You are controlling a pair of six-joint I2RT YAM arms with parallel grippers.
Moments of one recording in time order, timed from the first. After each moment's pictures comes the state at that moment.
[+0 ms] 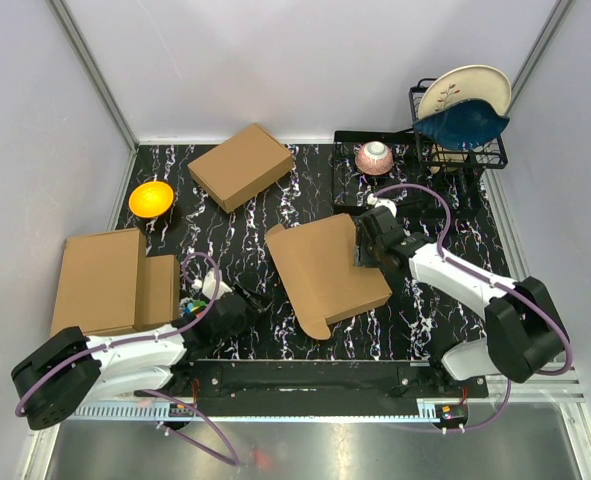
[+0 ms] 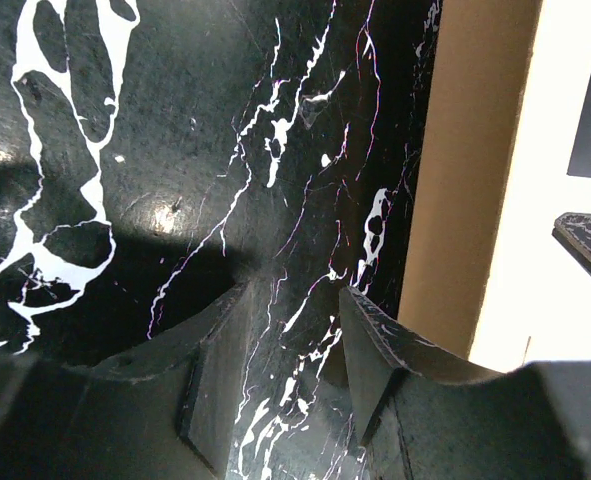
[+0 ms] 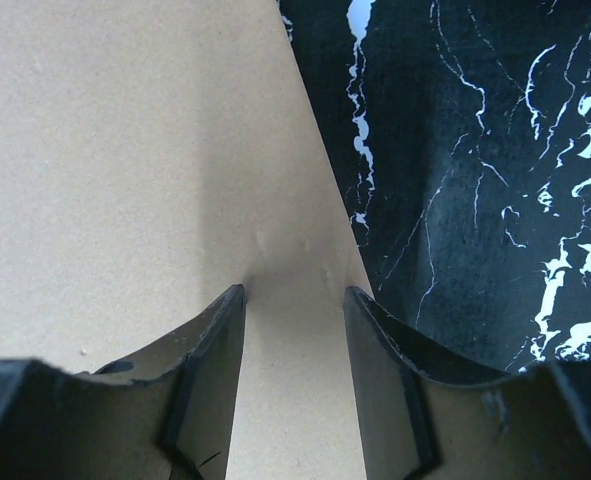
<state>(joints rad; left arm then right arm) -0.92 0.98 0.11 0.21 -0.39 -1.44 0.56 1.40 0.85 -0.36 0.19 0.50</state>
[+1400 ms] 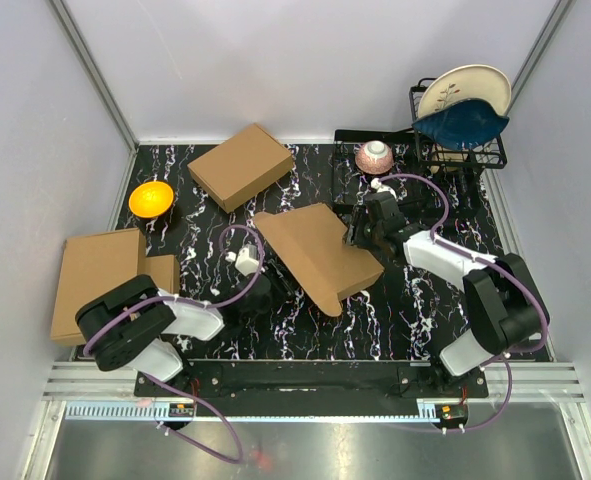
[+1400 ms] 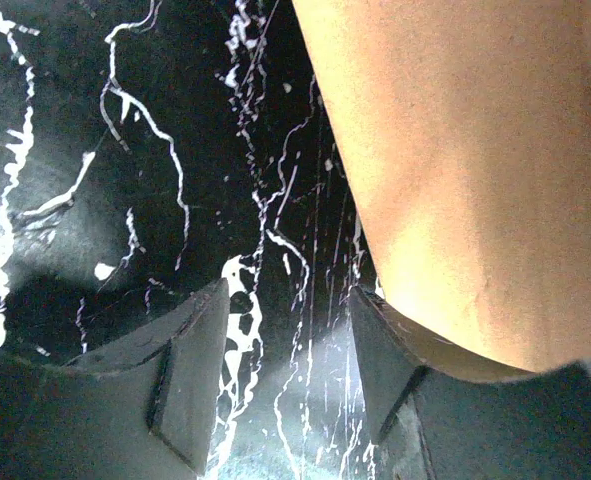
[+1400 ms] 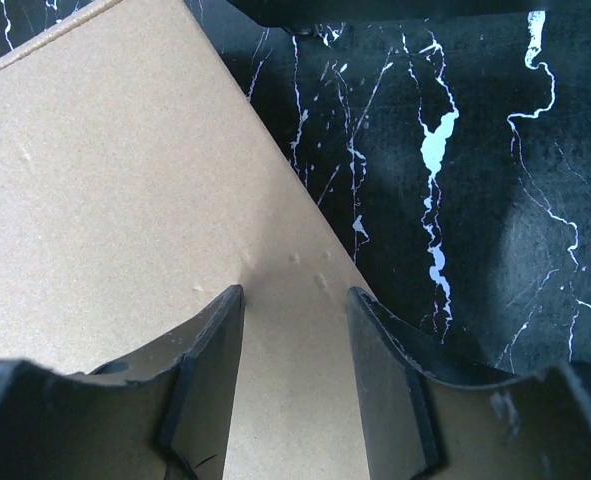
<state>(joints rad) -0.91 1.48 0.29 0.70 -0.34 -1.19 0.47 1.57 0.90 -0.12 0.03 0.57</state>
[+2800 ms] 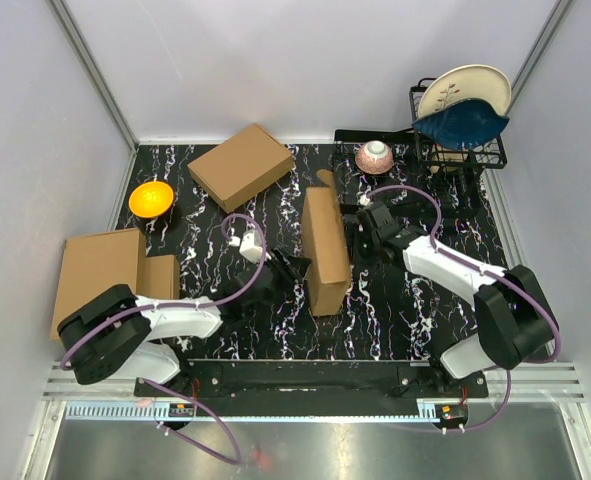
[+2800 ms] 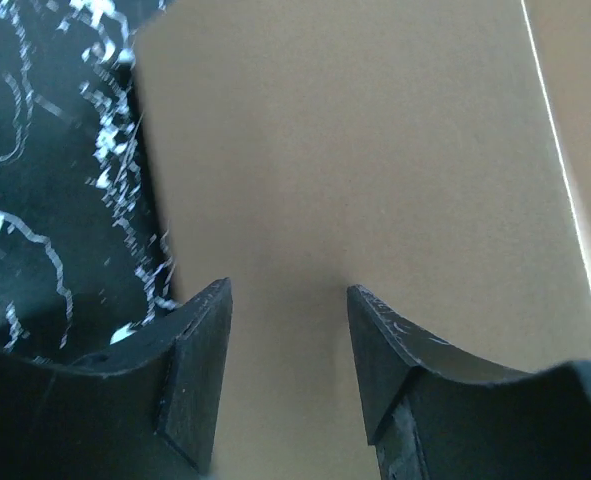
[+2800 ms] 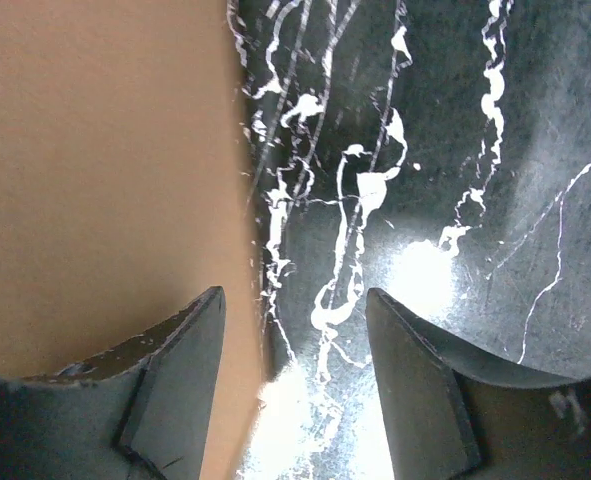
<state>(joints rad) -0.95 1.36 0.42 0.66 -0.41 -1.03 0.55 1.49 0.90 -0.38 -0.04 0.58</state>
